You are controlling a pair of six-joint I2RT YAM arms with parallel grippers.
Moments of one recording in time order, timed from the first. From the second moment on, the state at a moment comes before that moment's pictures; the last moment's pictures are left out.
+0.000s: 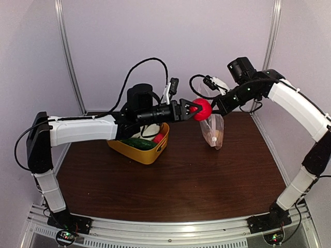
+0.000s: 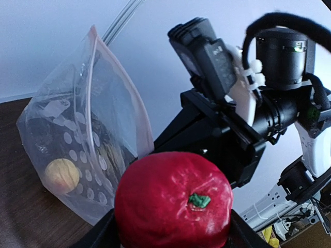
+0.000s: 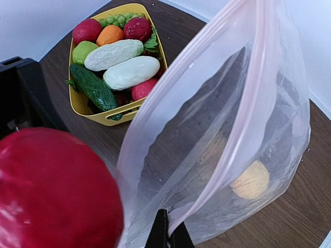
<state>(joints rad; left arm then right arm) -0.91 1.81 1.43 0.37 0.38 -0.69 0.52 1.61 1.78 -1.02 -0.26 -0.13</state>
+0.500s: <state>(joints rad) -0.93 1.92 1.65 0.14 0.32 -0.74 0.52 1.61 1.78 -1.02 -0.19 -0.13</state>
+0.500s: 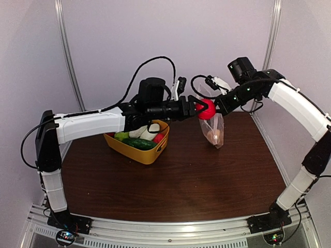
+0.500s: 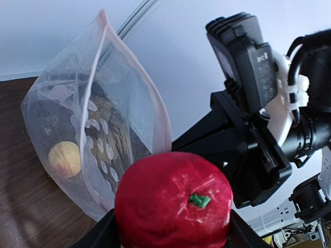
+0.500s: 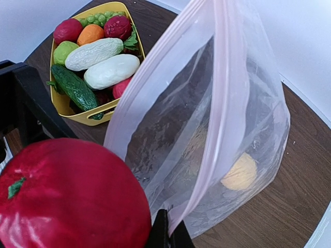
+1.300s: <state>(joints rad) -0.93 1.99 1.88 -0.08 0.14 -0.58 0.53 1.57 1.88 -1.05 -0.32 -0.13</state>
